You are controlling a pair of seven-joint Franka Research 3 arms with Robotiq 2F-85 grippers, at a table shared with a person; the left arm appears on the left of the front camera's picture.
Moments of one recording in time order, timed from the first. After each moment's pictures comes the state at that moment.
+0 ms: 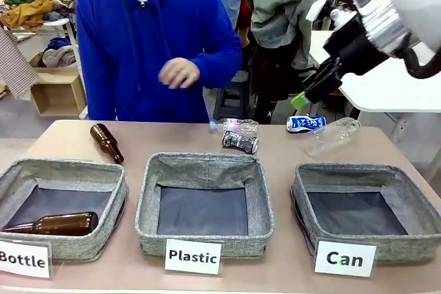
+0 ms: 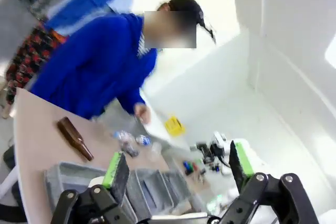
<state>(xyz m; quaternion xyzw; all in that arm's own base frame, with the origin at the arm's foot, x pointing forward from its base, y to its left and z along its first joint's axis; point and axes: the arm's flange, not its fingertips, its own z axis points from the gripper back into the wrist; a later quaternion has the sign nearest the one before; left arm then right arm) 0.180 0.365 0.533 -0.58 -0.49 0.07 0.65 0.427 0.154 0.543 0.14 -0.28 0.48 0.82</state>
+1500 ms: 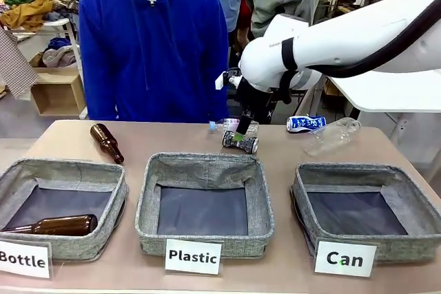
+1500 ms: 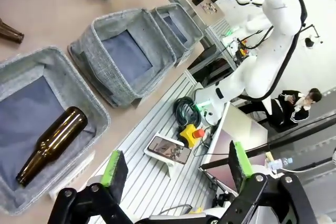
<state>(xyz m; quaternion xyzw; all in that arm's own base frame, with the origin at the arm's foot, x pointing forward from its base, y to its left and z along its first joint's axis) 0.228 0.104 0.497 -0.50 -0.22 -0.22 0.81 0.626 0.283 0.365 0.09 -0.11 0.57 0.81</state>
